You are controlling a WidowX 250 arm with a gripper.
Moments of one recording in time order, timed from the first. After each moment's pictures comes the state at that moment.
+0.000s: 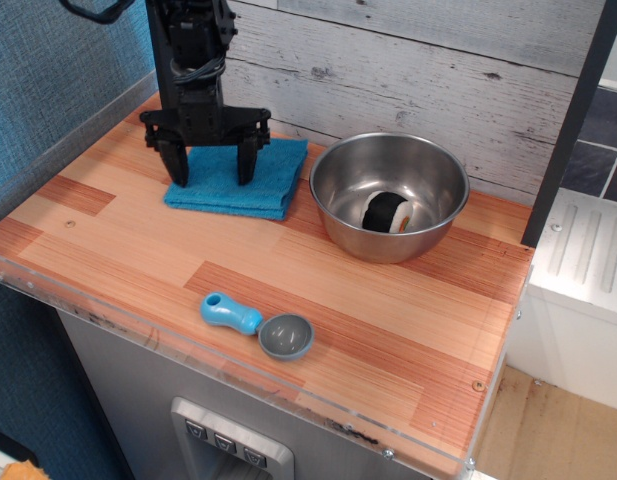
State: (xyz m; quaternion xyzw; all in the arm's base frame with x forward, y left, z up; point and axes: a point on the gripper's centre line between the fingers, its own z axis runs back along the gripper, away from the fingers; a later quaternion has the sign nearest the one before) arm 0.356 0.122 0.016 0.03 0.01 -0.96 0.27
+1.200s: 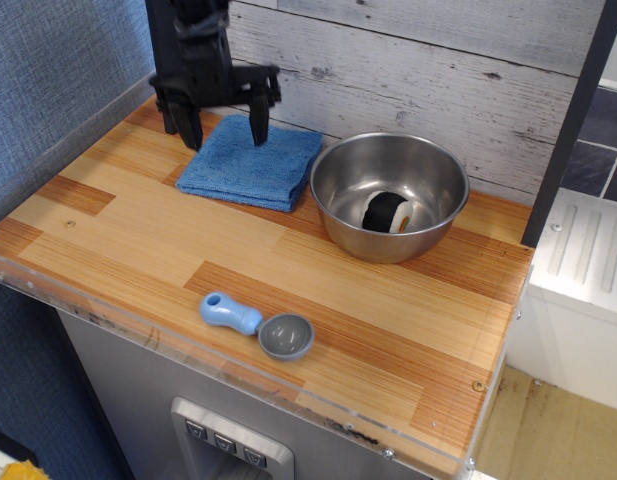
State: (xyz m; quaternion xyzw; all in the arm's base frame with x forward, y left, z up) arm 0.373 0.120 0.046 0.04 -0.04 -0.97 0.25
